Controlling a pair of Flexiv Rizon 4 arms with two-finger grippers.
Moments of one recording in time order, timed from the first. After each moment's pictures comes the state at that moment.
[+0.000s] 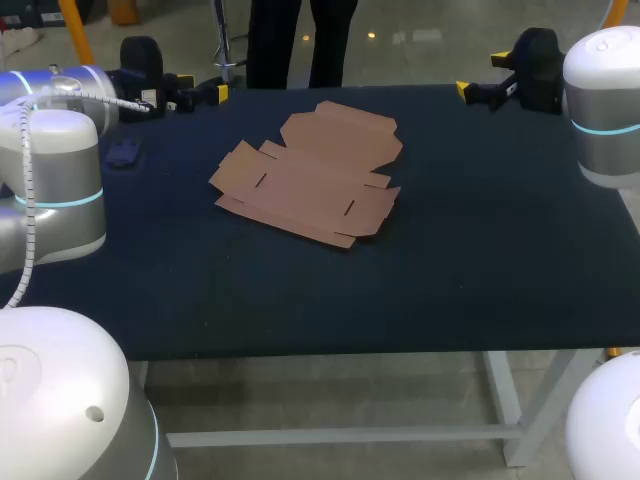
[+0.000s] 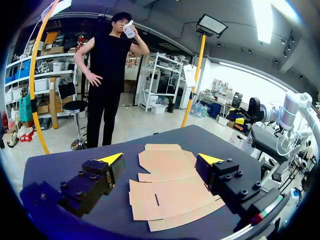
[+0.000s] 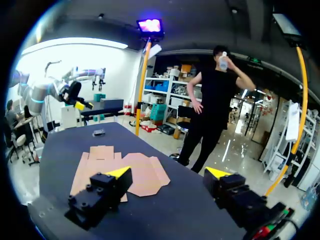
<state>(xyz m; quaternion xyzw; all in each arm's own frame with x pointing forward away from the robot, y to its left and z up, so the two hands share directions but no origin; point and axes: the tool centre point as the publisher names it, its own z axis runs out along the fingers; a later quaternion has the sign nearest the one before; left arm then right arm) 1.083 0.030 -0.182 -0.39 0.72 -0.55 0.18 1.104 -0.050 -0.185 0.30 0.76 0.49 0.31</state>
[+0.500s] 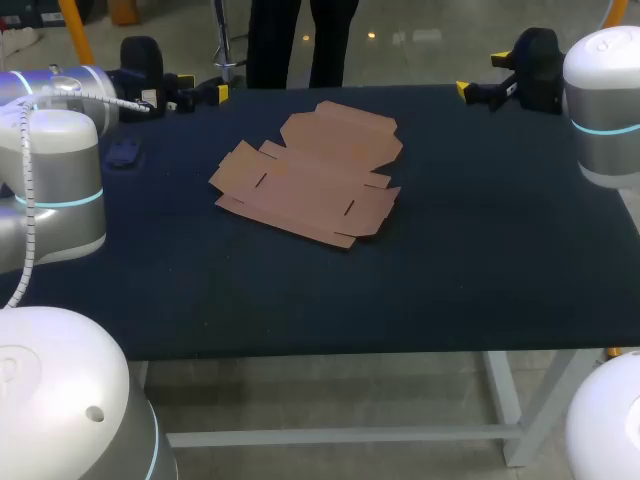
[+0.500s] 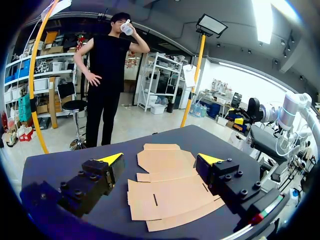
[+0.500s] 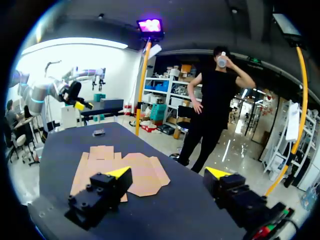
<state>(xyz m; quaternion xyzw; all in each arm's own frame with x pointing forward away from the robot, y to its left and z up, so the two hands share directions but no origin) 1.082 0.027 -0.183 -0.39 0.72 -0.55 0.17 1.104 -0.050 -0.185 0.30 0.76 0.49 0.30</state>
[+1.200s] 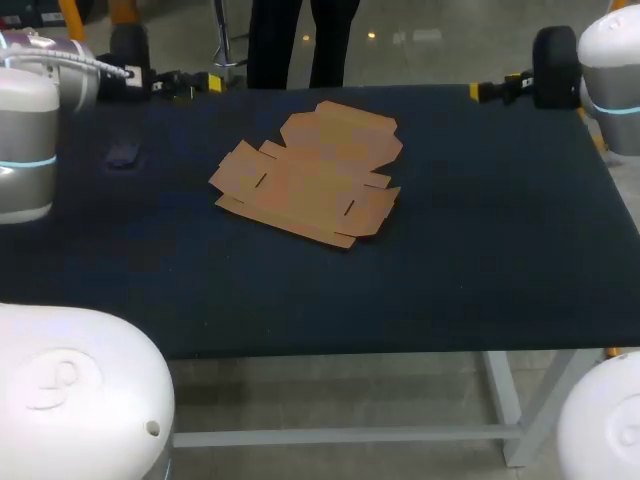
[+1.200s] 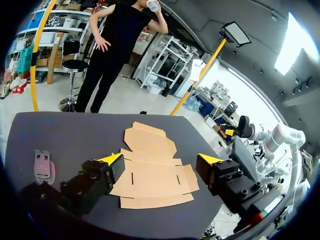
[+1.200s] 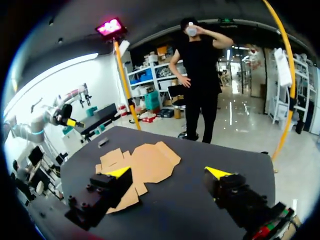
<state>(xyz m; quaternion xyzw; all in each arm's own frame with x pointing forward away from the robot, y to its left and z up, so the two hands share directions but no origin) 1.063 0.038 -0.176 -0.49 0.70 -0.52 0.00 1.084 -0.073 -0.207 0.46 0.73 0.48 0.16</state>
